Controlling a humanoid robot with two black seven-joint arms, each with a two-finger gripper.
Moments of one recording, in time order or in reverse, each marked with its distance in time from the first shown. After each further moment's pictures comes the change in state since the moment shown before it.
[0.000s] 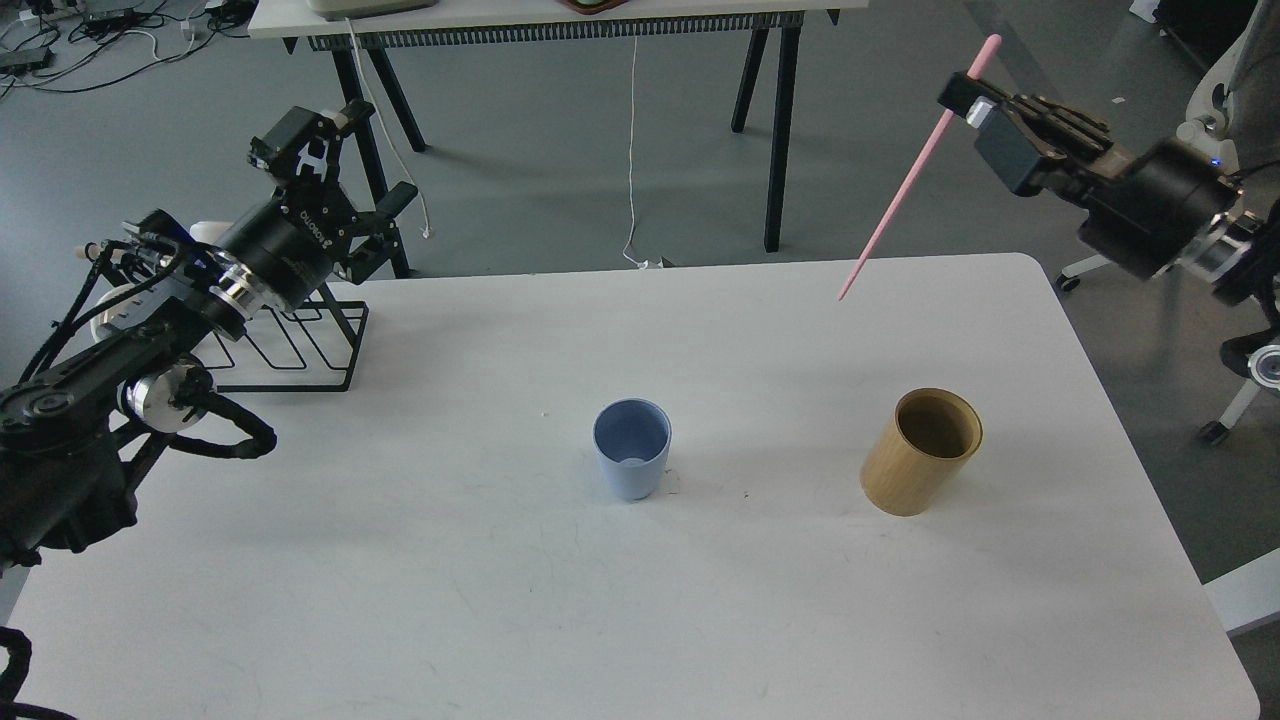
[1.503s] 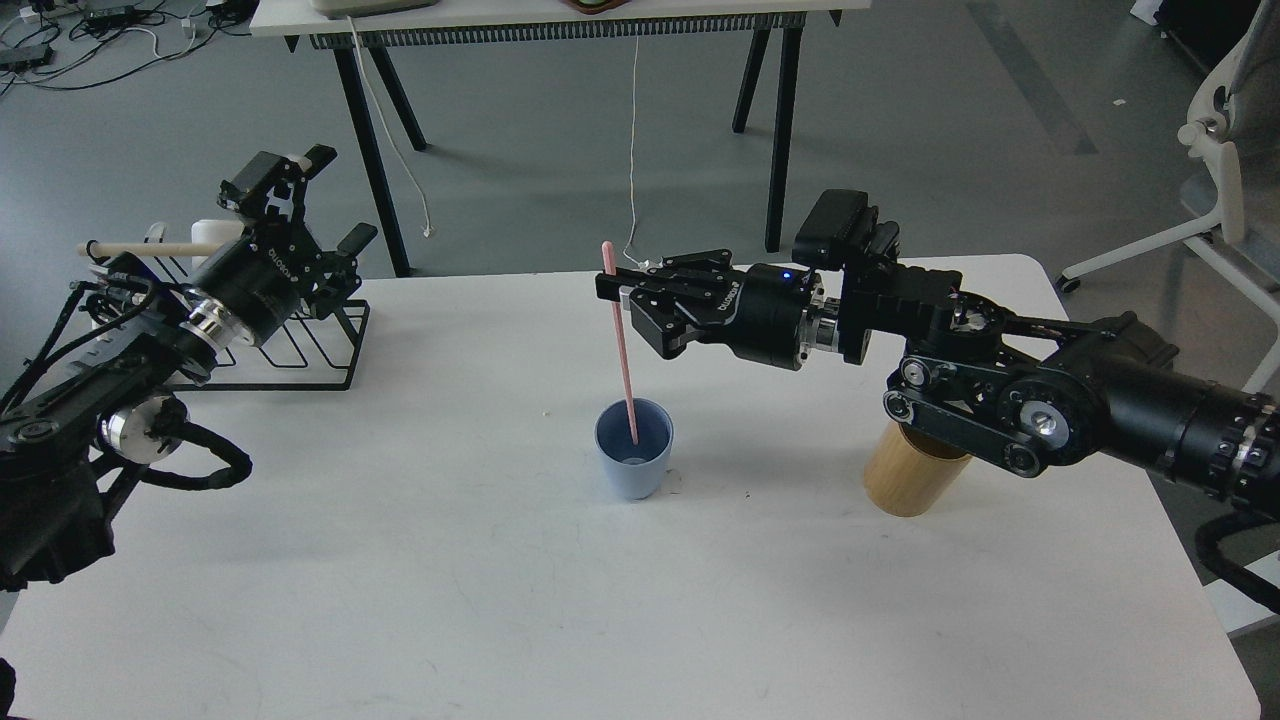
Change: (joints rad) left arm 0.045 0.009 -0.001 0.065 -0.008 0.000 0.000; right arm 0.169 0.602 -0.377 -0.392 -0.182 -0.020 0.000
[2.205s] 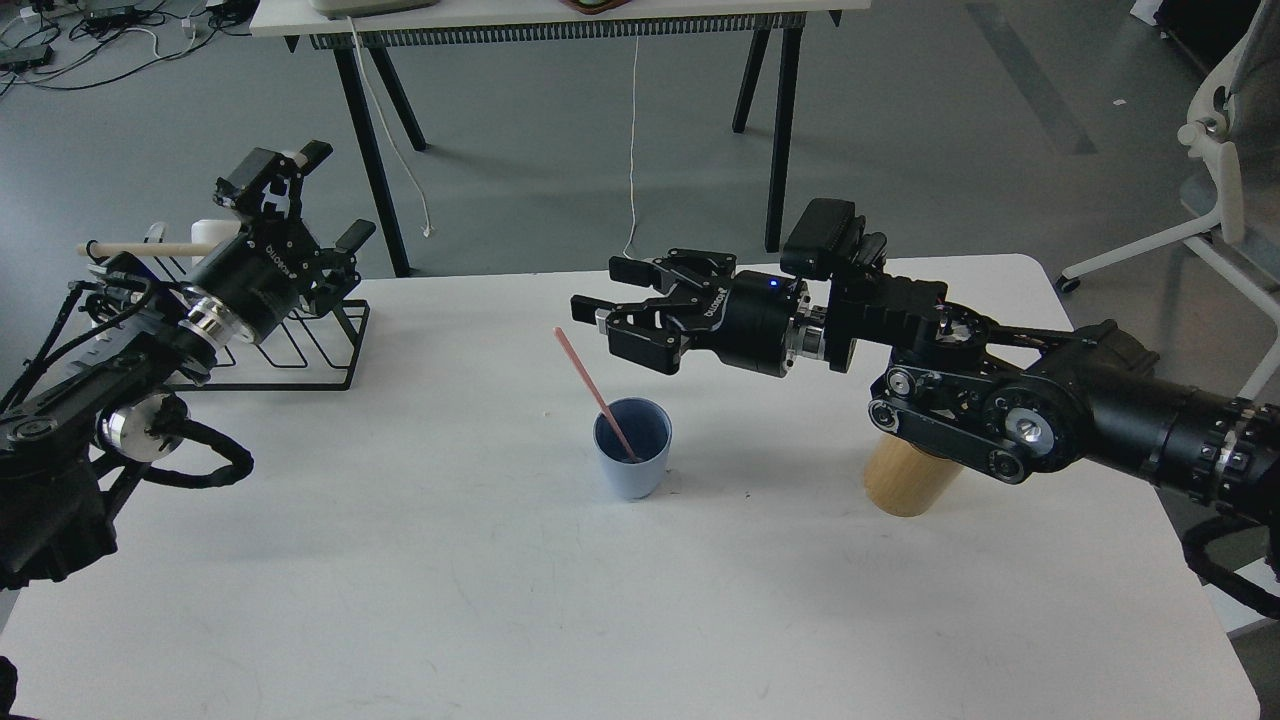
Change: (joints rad) left arm -0.004 -0.002 -0.002 0.000 -0.016 0.000 0.000; right arm -0.003 0.012 0.011 0.016 0.034 -0.047 0.000
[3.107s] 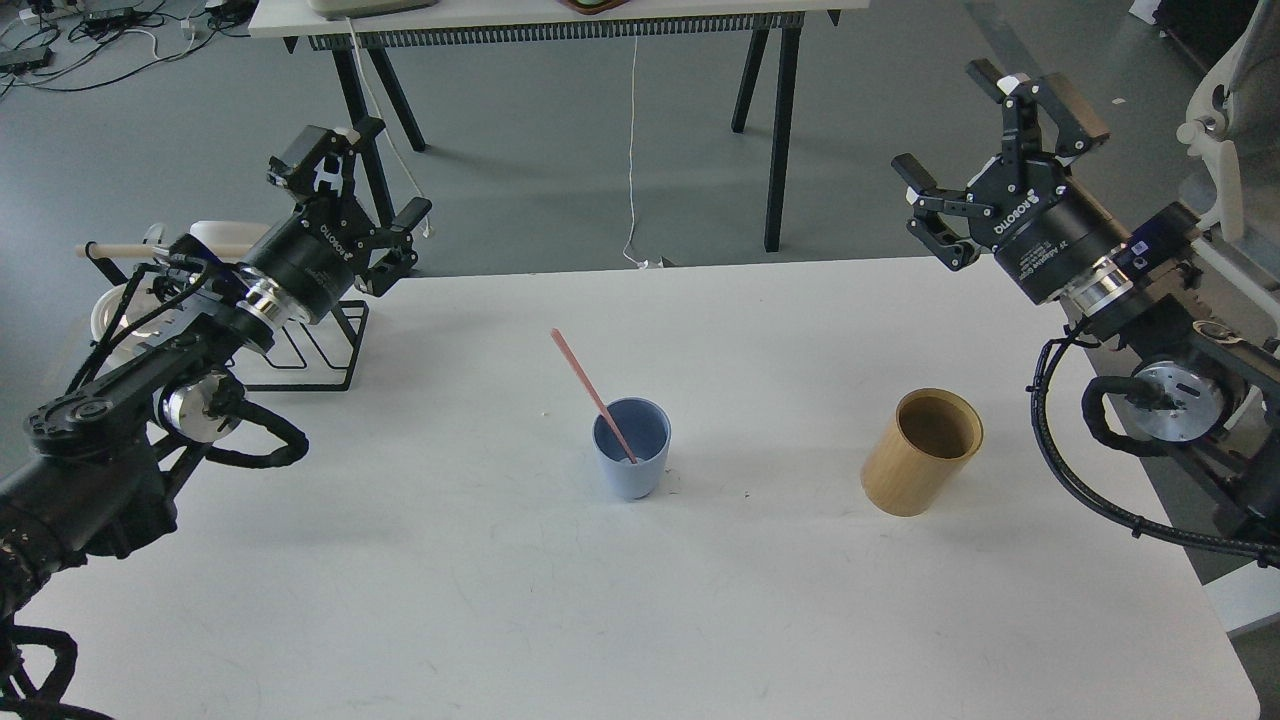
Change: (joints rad) left arm -0.043 -0.082 0.002 -0.012 -0.028 0.000 0.000; right arm -0.396 -0.331 0.574 0.075 1.286 0.673 0.000
